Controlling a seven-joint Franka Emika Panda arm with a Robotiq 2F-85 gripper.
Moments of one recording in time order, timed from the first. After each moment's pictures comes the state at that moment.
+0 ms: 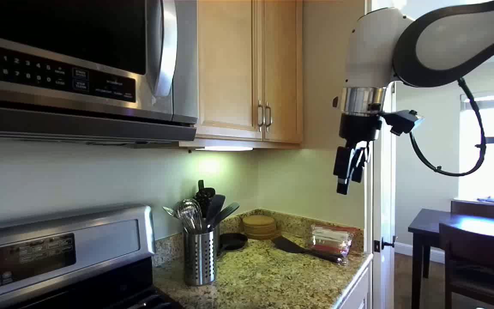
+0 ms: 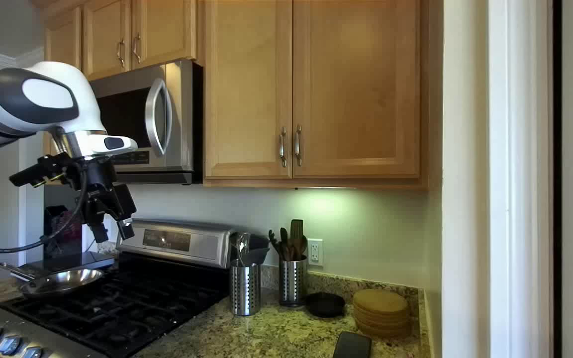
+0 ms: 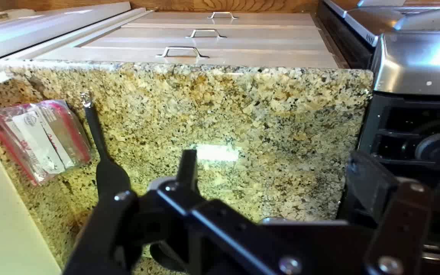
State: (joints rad) arm 0.02 -0.76 0.27 -2.53 -0.04 1.97 0.24
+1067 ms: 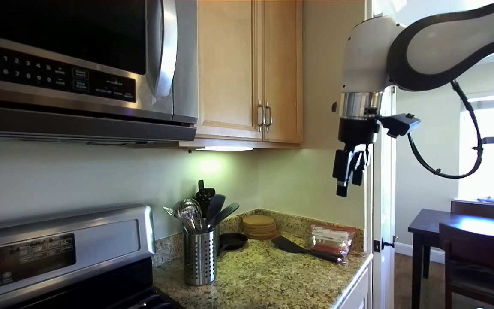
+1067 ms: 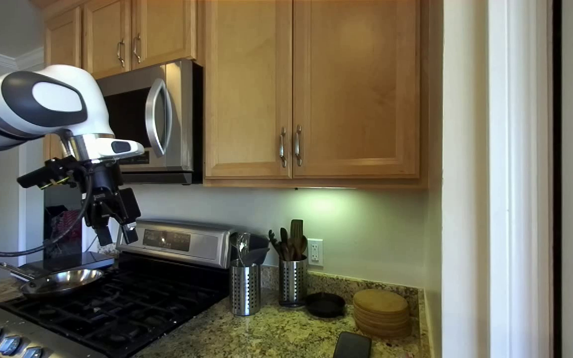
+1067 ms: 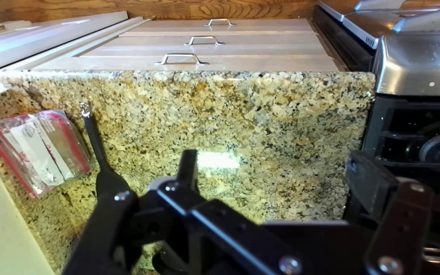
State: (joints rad) arm 0.02 -0.73 0.24 -2.53 -0.04 1.97 0.24
